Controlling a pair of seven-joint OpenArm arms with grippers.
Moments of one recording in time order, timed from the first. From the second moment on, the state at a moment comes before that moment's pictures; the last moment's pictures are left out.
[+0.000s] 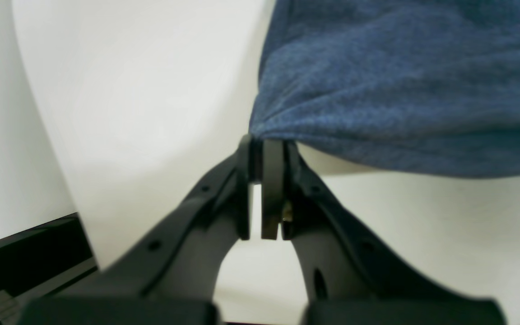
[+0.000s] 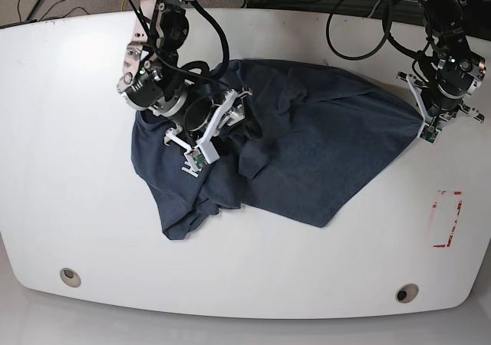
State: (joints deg) left arm 11.1 -12.8 -26.5 112.2 3.0 -42.2 60.6; right arm -4.7 -9.5 8.1 109.4 23.5 36.5 -64.5
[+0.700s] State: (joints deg) left arm 10.8 -13.0 -26.3 112.1 3.0 -42.2 60.6; right arm -1.7 -1.6 8.7 100.3 14.2 36.4 -60.7
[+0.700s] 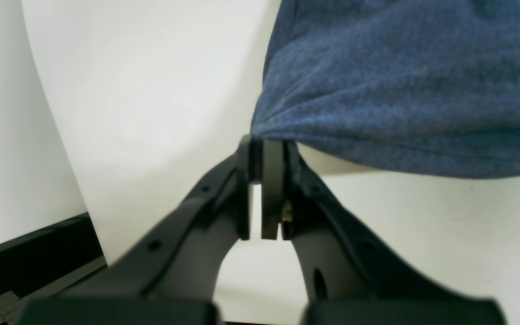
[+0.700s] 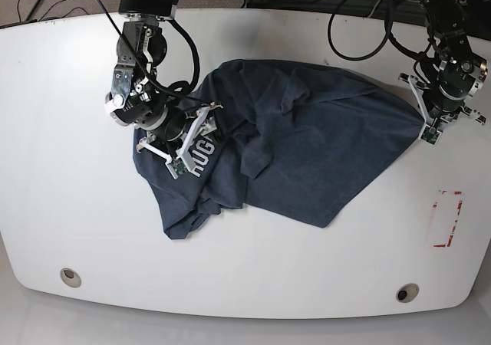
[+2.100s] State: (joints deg) left arm 7.7 -12.8 -26.3 111.1 3.0 -42.3 60.7; right arm -8.7 -4.0 8.5 113.1 14.2 36.5 -60.4
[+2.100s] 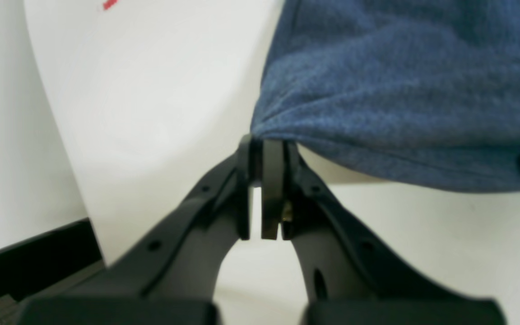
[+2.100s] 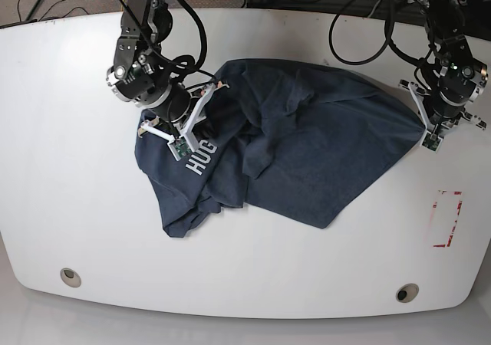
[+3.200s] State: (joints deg) left arm -29.0 -8.4 -31.3 111.1 3.5 -42.3 64.8; right arm 25.4 8.0 13.7 109.1 14.4 36.9 -61.1
